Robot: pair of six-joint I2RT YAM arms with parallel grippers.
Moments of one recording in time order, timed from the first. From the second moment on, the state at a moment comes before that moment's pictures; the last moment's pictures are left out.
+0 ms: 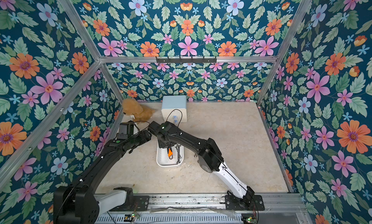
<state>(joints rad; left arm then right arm) -0.14 1.16 0.80 -0.46 0.13 -0.55 1.05 2.44 2.37 -1.24 0.17 0.71</state>
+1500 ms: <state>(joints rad) -0.17 1.35 0.82 -0.30 0.30 -0.60 0.51 1.69 0.95 -0.59 0.08 0.51</state>
